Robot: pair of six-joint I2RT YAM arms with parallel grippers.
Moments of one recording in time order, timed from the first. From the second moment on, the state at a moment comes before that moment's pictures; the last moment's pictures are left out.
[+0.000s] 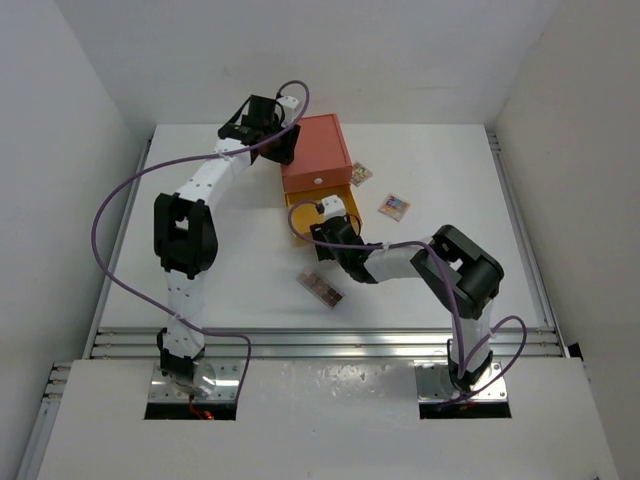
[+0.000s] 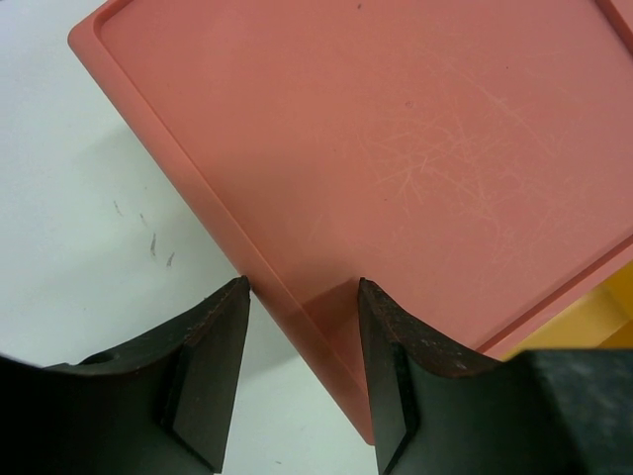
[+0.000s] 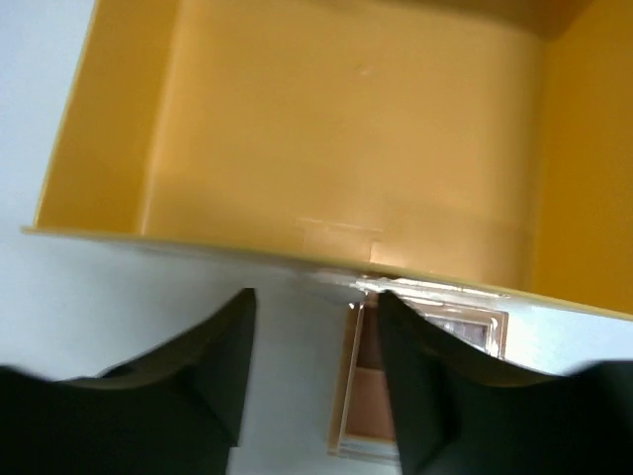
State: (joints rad) left arm -0.29 2.17 2.04 -0.55 0.09 0.09; right arm 0.77 1.93 0.89 0.44 0.39 0.21
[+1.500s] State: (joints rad) left arm -0.77 1.84 1.31 -0.76 0.27 1.31; right arm 0.43 1.04 0.51 -0.34 -0.08 0.17
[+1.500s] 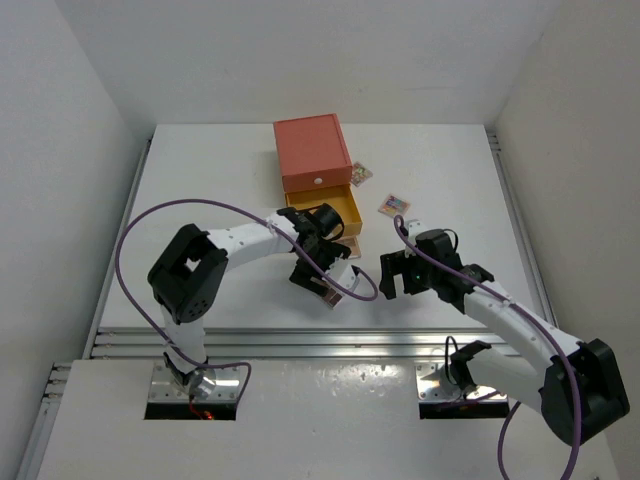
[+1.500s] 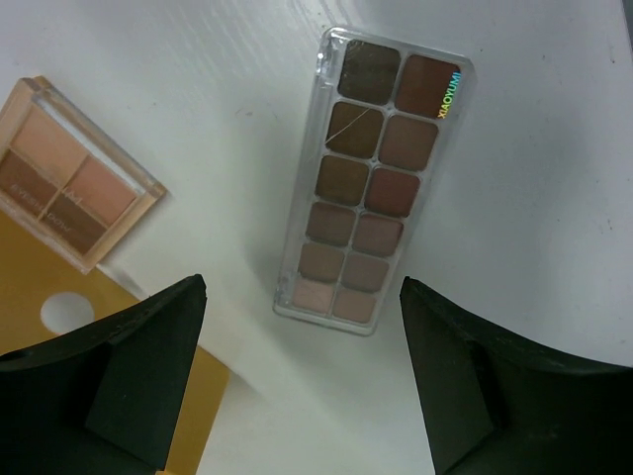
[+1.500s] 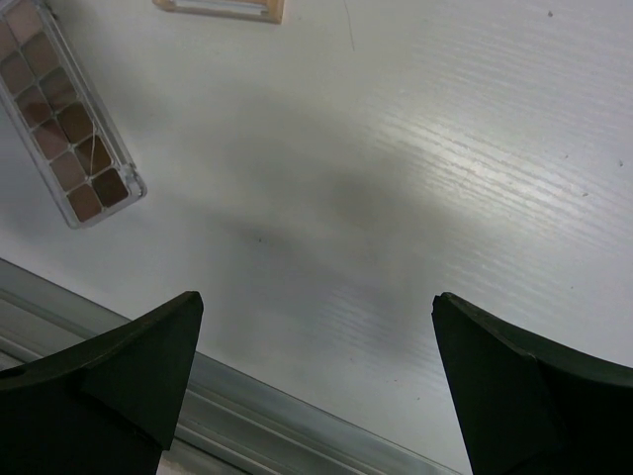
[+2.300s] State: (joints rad) left arm -0.79 1.94 1.29 -0.75 0.29 1.24; right arm 0.33 1.07 0.53 -0.40 -0.08 0.18
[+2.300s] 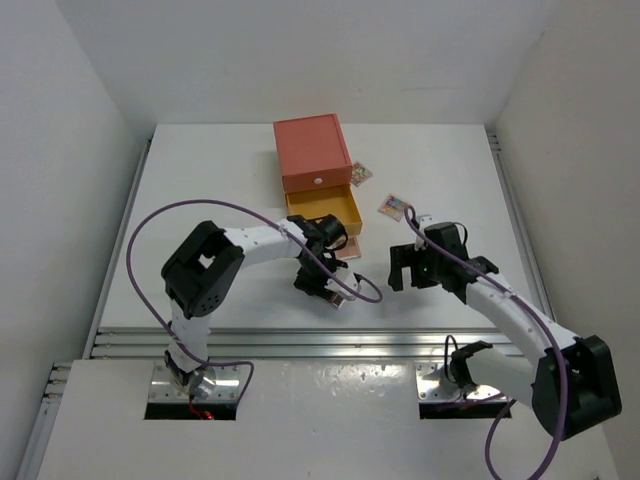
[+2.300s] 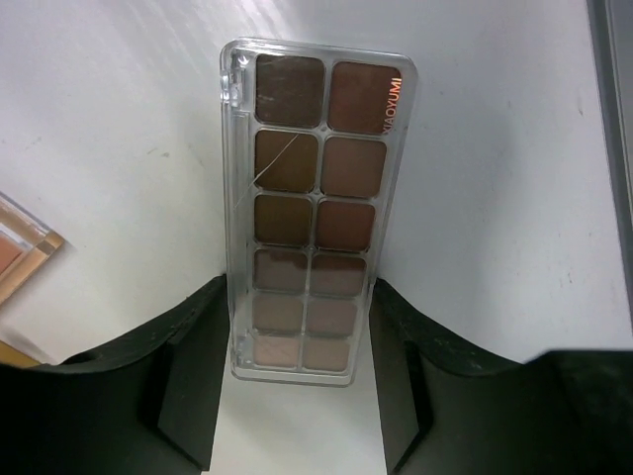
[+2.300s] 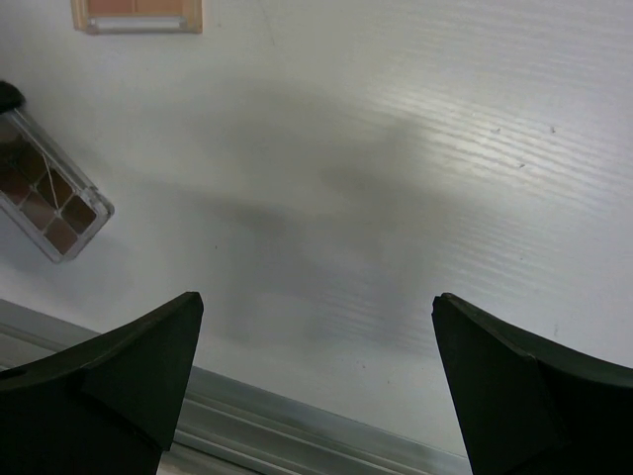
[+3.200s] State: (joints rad) left arm -0.49 2.11 1.93 -0.75 0.27 0.65; right arm 0.22 1.89 1.39 -0.46 0.17 0.49
